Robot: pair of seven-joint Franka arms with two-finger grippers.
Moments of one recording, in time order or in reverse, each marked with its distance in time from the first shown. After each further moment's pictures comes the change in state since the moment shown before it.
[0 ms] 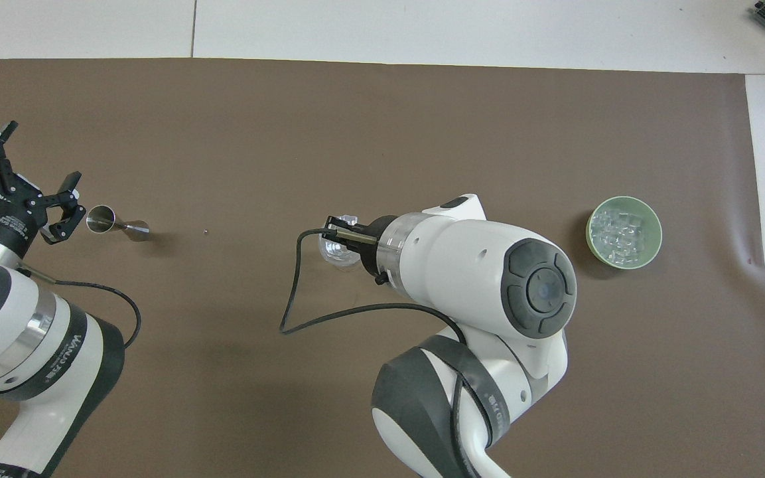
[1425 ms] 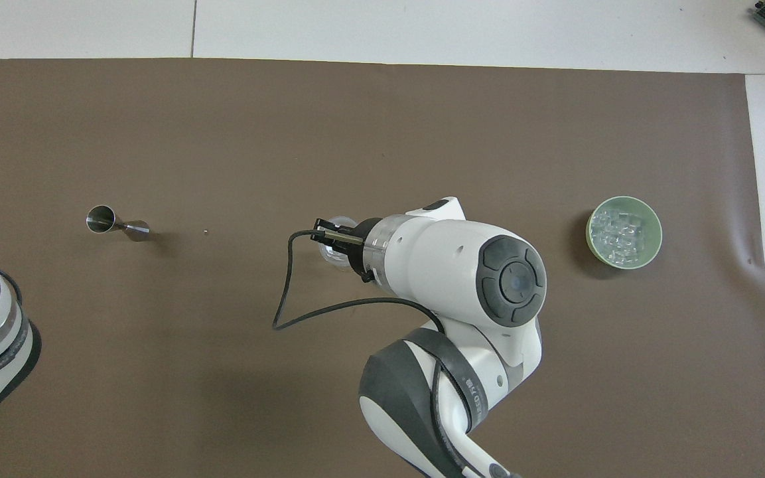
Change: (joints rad) left arm 0.115 0.033 0.023 -0.002 0.713 -0.063 0.001; right arm 0.026 0.059 0.000 0.001 -0.002 0.051 0.001
